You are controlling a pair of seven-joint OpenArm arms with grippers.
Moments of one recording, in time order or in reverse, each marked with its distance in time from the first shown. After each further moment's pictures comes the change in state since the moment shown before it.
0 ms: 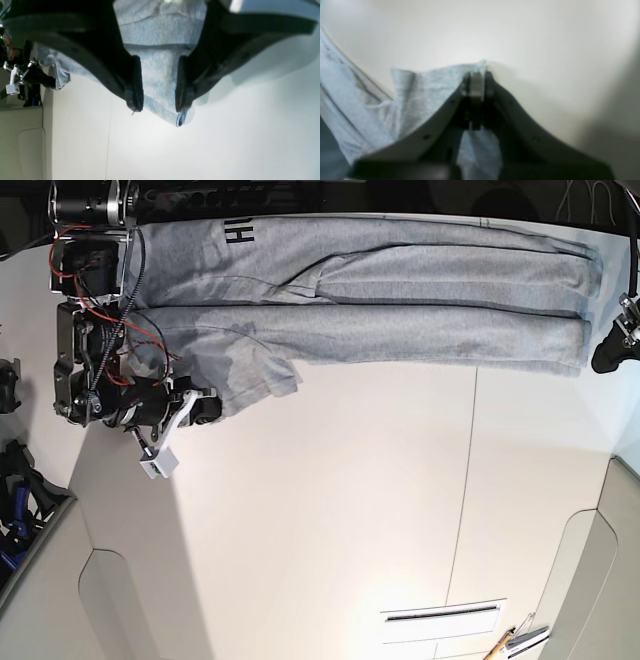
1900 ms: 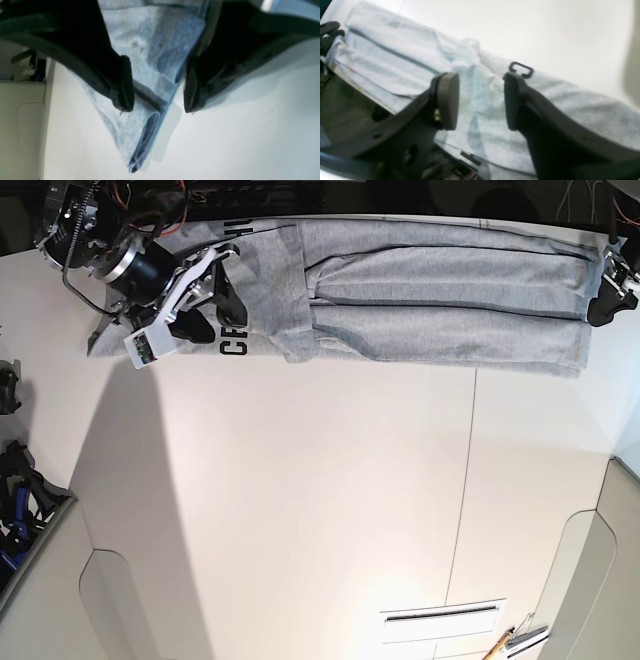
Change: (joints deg) left arm 8.6 8.1 -8.2 0.0 1.7 0.2 -3.9; right arm -37.6 -10.8 6.9 53.1 -1.5 -0.1 1.1
